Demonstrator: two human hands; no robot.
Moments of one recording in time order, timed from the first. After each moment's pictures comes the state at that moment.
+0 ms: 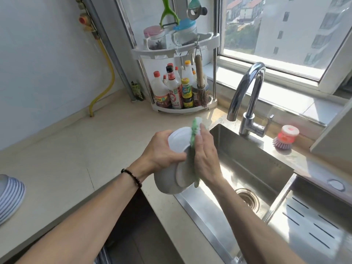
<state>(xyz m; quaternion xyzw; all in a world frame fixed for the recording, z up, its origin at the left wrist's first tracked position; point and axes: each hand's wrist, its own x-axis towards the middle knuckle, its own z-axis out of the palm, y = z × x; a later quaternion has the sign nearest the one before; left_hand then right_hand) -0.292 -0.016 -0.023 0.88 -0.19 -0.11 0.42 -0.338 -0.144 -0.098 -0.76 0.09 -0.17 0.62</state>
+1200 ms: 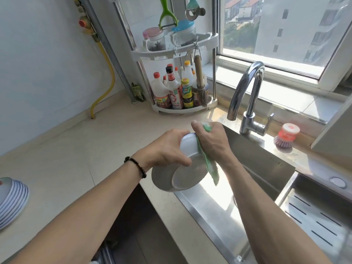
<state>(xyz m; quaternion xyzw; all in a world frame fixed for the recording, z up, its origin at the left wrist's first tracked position) -0.286 -0.028 0.000 0.89 -0.29 -0.22 0.28 -0.308 -0.179 -0.066 -0.77 0.12 -0.16 0.61</state>
